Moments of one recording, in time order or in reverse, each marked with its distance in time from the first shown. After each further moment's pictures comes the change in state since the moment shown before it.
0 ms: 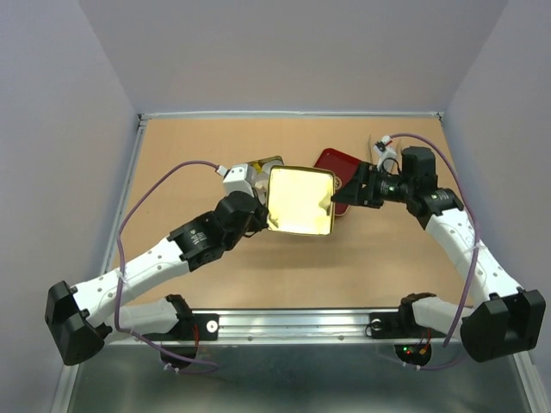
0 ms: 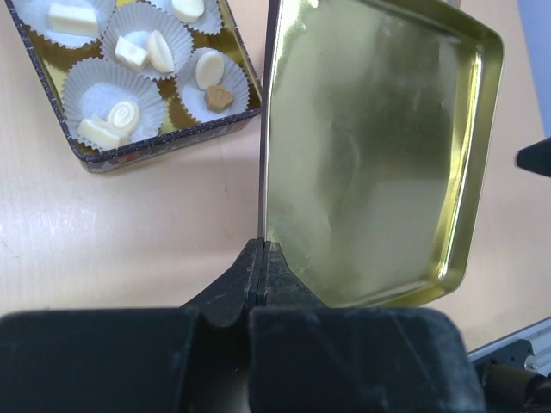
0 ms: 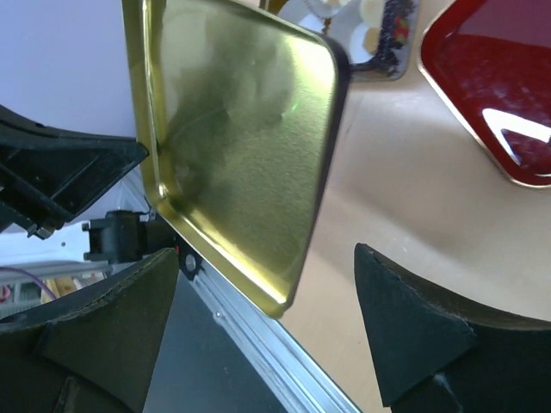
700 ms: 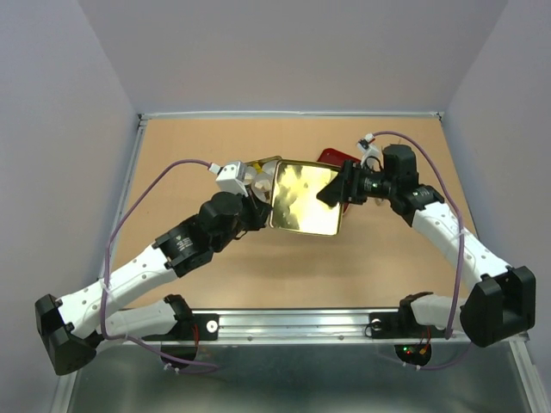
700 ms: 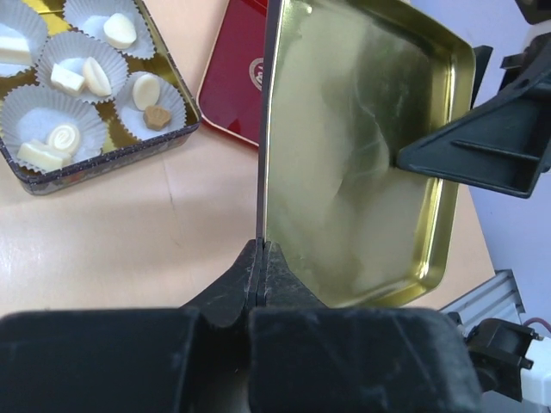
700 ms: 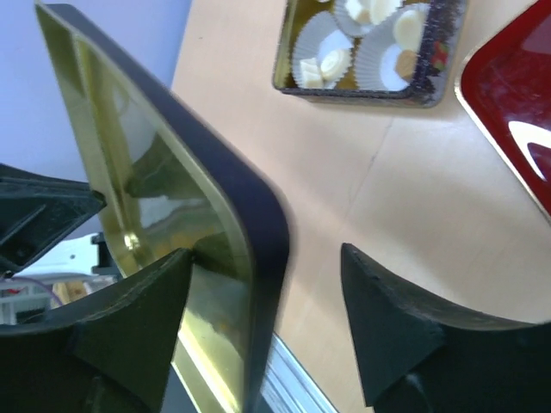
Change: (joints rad) left arm 0.000 -0.101 -0.001 0.051 0.095 0.006; right arm 0.136 0.095 -0.019 0.192 0.063 0.098
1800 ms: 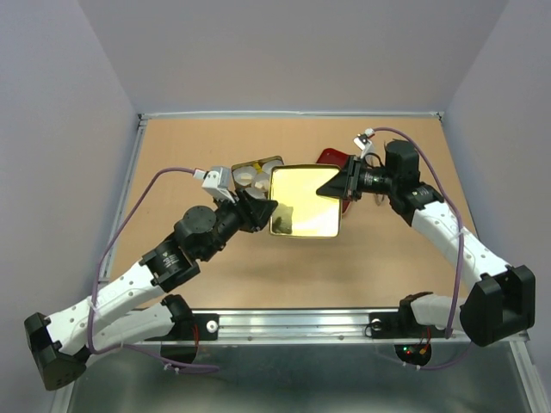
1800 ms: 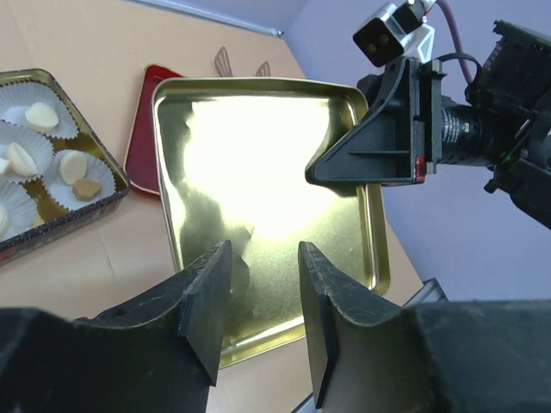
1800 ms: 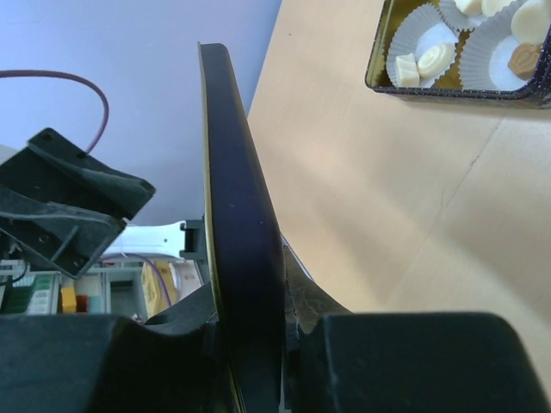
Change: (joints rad) left arm 0.003 -0.165 -0.142 0.285 0.078 0.073; right arm 0.006 0.011 0.002 0.161 -0.174 0.224
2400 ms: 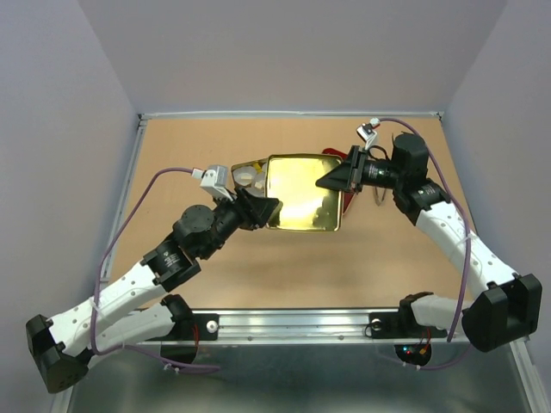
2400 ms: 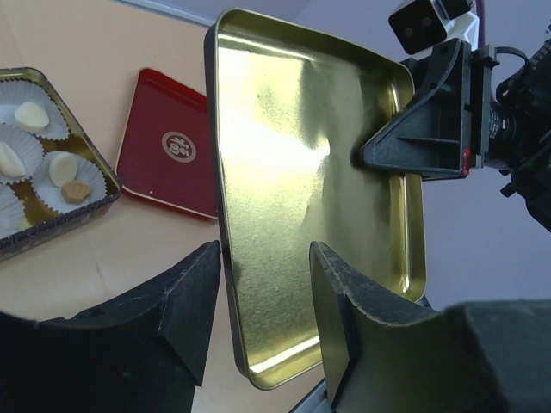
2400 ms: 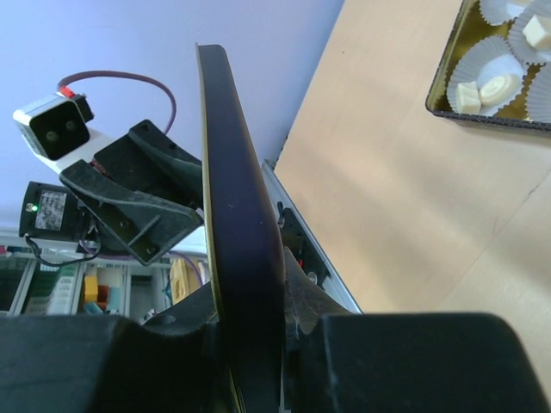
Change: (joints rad) left arm 0.039 -0.008 -0.032 0.047 0.036 -0.042; right arm 0.003 -0.034 0.061 0.051 -0.048 0.097
